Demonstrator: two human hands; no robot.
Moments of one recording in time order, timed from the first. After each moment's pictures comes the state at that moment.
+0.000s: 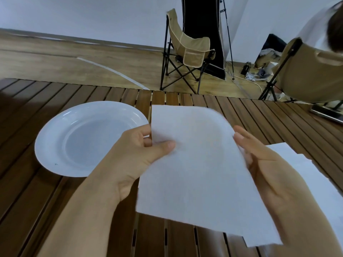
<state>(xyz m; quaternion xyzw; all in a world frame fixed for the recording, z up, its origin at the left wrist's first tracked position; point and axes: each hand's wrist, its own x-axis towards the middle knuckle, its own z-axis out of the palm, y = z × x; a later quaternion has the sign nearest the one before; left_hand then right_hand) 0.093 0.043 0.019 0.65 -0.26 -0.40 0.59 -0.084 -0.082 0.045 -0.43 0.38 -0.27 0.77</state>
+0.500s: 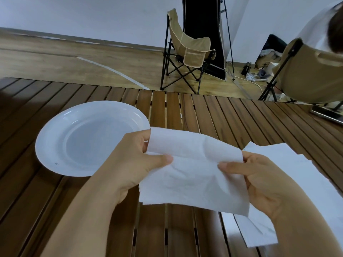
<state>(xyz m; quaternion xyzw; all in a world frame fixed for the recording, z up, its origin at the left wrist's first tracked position) 0.092 0.047 0.014 0.73 -0.29 -0.34 0.52 -0.089 -0.099 0.018 -0.56 0.44 -0.16 0.68</state>
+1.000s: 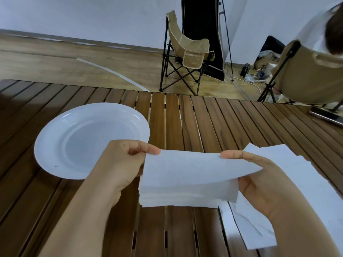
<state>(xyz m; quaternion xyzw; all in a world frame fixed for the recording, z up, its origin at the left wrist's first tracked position) 0.100 0.049 0.007 0.77 -0.19 -0.30 0.53 -0.087 -0.106 0.008 -0.52 0.44 -0.26 0.68</state>
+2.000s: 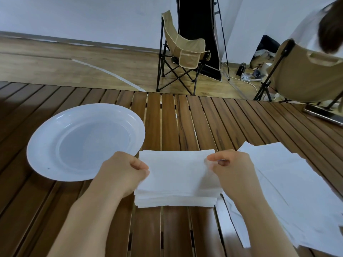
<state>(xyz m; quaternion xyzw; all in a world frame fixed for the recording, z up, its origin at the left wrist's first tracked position) 0.101 0.044 -0.015 0.85 -0.20 -0.30 0.37 -0.065 -0.104 -0.022 -0.76 0.51 -0.23 0.34</state>
